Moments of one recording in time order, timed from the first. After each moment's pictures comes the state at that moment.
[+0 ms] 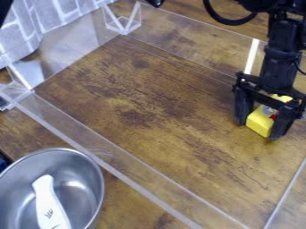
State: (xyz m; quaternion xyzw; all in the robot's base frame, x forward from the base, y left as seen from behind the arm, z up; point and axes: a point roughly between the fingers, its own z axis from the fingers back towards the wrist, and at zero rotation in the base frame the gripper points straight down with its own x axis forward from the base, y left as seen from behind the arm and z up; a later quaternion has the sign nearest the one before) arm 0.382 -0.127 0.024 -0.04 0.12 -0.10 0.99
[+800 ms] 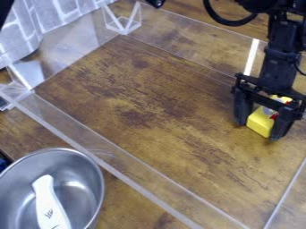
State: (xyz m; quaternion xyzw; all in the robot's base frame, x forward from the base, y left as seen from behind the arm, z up) arm 0.379 -0.126 0.025 -0.04 0.13 -0.09 0.99
